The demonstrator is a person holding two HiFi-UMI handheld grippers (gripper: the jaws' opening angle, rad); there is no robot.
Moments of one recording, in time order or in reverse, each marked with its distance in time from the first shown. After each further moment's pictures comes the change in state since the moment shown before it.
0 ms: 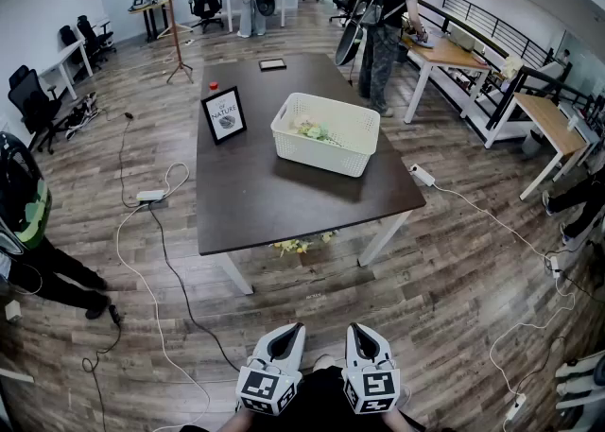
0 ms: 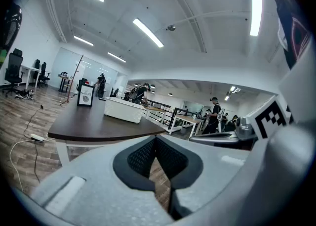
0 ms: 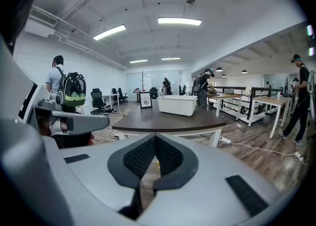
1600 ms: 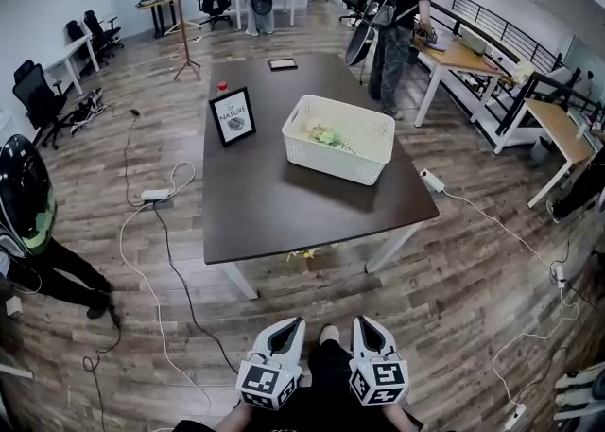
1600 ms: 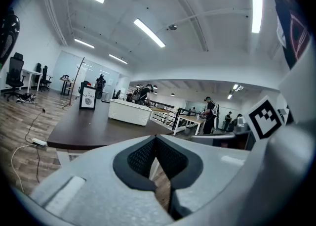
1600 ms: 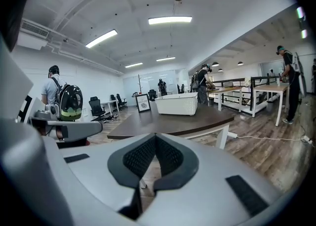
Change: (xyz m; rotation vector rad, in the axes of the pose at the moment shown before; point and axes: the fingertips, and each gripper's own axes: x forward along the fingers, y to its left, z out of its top) left arm 0.029 0.046 0.009 0.022 -0.011 0.028; right arm 0.059 -0.012 0.007 0.113 -0.023 0.022
